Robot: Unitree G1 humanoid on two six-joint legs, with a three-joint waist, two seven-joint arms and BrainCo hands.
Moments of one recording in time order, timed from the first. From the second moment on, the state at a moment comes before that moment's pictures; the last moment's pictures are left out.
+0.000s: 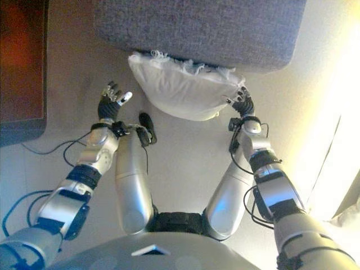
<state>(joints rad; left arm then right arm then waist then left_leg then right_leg) -0.48 0.37 -0.30 0.70 -0.62 -0.25 0.22 -0.68 -0.39 0.35 0.94 0.57 -0.03 -0.14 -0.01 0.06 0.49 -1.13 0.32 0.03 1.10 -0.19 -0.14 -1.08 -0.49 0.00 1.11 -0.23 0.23</state>
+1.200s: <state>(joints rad) -0.38 0.46 -0.28 0.44 -0.68 -0.23 0.10 -0.60 -0.51 0.18 0.85 0.50 0.00 -0.44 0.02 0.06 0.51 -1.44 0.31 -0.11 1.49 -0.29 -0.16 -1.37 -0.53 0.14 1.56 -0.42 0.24</state>
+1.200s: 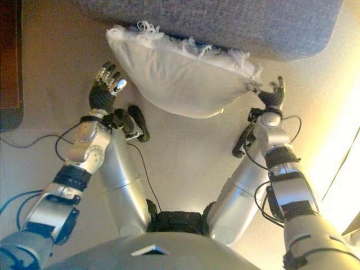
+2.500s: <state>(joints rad) -0.37 0.46 -0.31 0.31 -0.75 -0.23 0.06 -0.86 -0.53 0.36 1.15 0.42 0.09 -0.16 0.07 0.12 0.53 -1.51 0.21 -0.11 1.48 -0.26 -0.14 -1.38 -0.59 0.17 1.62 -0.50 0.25</state>
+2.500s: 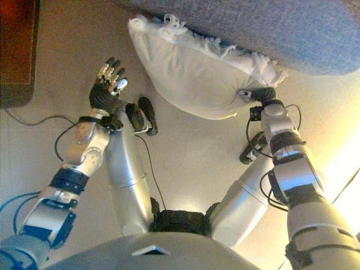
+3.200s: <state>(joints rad) -0.31 0.46 -0.32 0.25 -0.82 -0.23 -0.01 -0.85 -0.56 0.32 1.18 0.68 0.02 -0.16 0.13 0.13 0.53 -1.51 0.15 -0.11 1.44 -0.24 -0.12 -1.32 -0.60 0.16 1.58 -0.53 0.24</state>
